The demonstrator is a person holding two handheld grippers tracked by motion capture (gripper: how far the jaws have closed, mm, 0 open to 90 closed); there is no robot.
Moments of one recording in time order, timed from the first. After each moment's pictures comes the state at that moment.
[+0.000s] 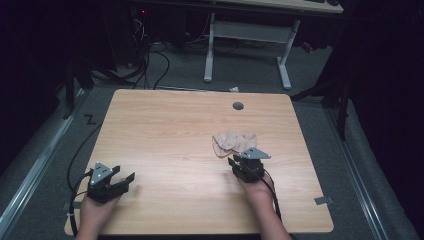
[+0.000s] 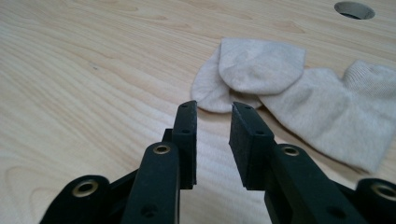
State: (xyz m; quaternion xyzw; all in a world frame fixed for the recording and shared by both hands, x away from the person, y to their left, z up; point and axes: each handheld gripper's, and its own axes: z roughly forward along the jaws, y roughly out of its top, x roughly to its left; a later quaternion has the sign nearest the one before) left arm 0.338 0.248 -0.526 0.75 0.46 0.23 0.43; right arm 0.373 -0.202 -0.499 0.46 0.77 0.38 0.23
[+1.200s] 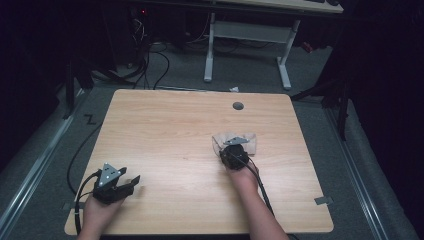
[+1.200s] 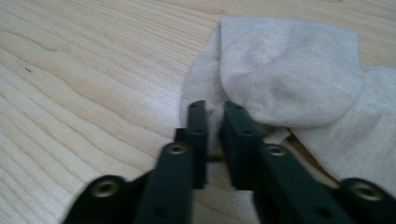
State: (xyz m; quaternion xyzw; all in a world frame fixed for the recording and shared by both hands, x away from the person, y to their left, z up) left arm 0.337 0.233 -0.526 0.77 0.43 0.23 0.41; right arm 0.428 -0.170 -0.525 0.49 0.79 0.32 0.21
